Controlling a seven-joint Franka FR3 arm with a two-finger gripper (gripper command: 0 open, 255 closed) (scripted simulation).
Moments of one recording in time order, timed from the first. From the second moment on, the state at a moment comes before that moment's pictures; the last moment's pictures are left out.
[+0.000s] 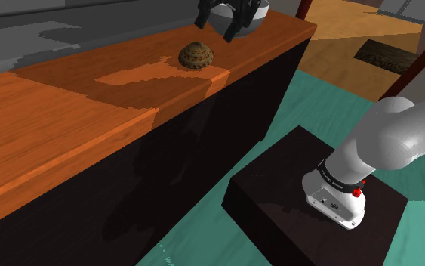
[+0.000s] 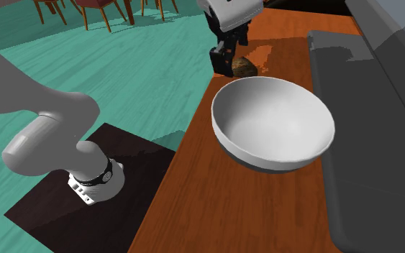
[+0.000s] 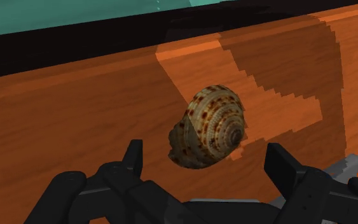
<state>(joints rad) 0.15 -0.54 0.26 -2.16 0.52 1.92 0.34</state>
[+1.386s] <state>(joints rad) 0.17 -0.53 0.28 -2.24 0.58 2.02 0.33</state>
